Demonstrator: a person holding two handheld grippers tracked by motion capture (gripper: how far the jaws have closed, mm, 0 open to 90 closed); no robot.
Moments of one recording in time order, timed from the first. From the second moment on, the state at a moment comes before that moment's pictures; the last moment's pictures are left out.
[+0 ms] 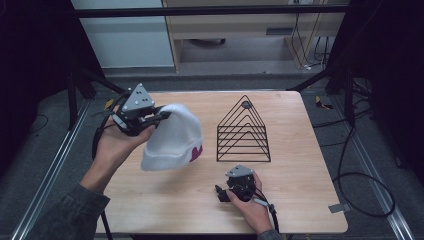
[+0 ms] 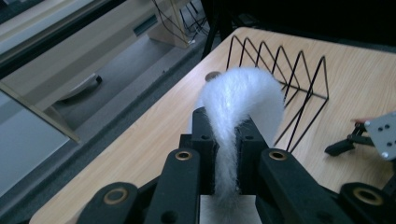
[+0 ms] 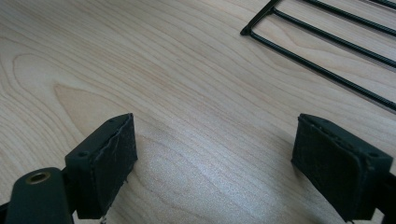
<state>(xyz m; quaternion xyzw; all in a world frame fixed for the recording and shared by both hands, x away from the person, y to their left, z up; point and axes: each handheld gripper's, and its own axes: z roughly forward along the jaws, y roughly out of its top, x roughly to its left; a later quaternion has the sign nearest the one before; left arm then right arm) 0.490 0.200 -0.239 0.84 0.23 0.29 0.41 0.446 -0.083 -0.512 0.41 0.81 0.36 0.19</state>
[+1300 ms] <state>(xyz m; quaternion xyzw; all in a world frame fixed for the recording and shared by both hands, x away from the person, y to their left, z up) 0.477 0.129 -0.150 0.82 0.15 0.32 0.45 0.393 -0.159 -0.407 0.40 0.76 0.46 0.23</state>
